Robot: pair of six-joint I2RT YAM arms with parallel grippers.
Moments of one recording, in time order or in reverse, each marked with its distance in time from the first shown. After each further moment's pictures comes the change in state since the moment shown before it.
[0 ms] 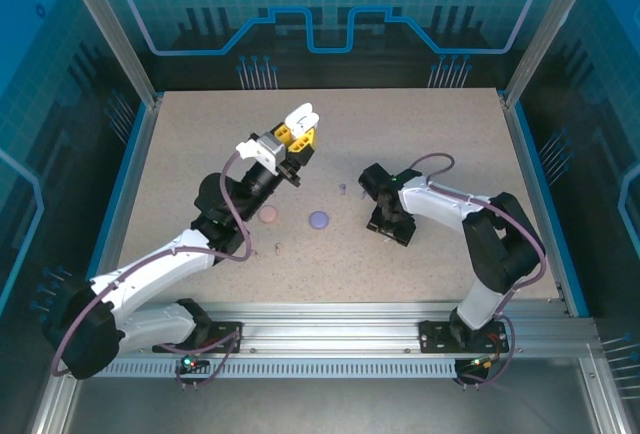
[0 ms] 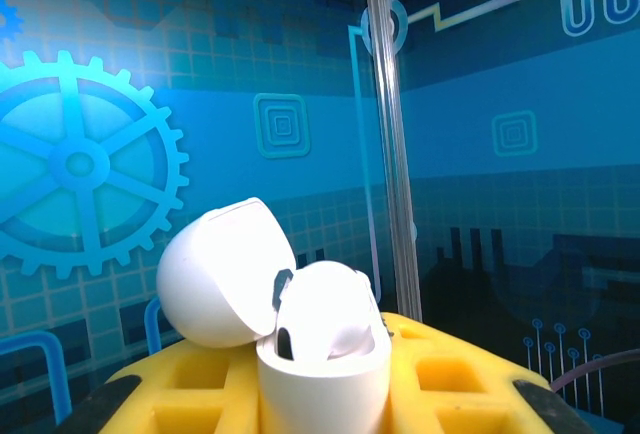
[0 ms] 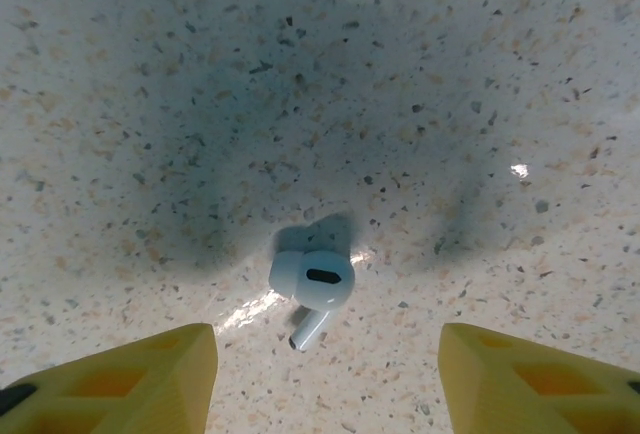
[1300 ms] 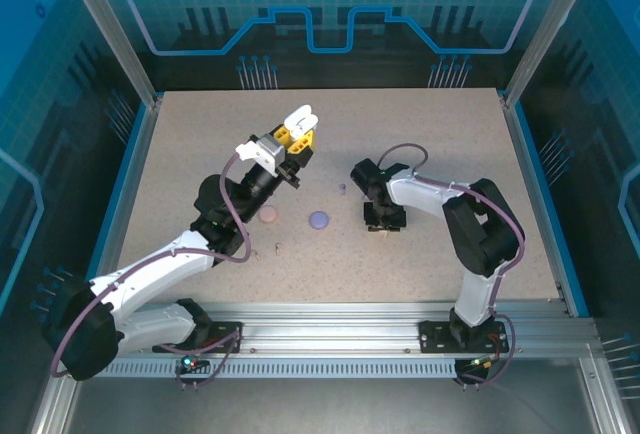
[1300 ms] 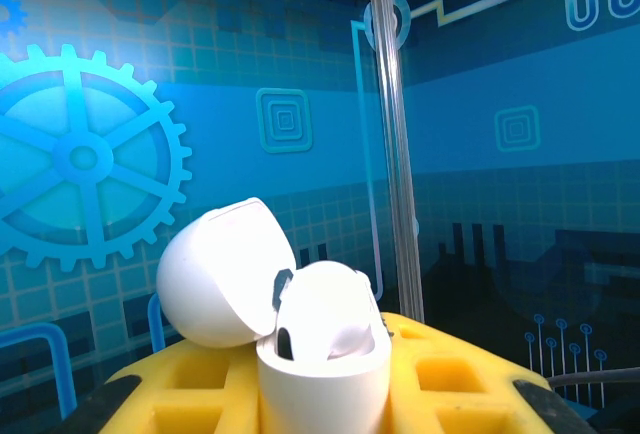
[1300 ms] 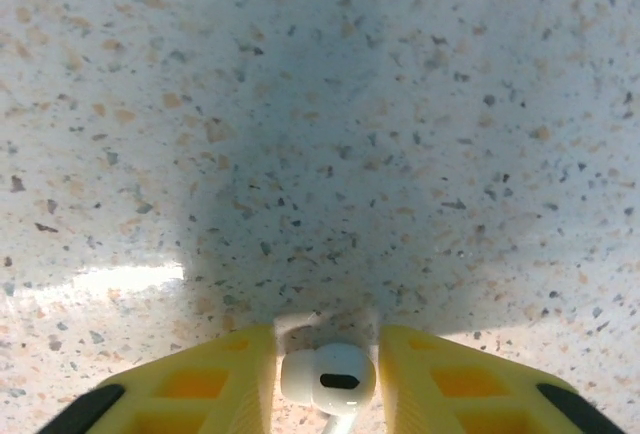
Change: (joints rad) left arm 0.000 -0.005 -0.012 0.000 -0.006 0.000; right arm -0.005 0.138 0.101 0.034 0.027 -0.495
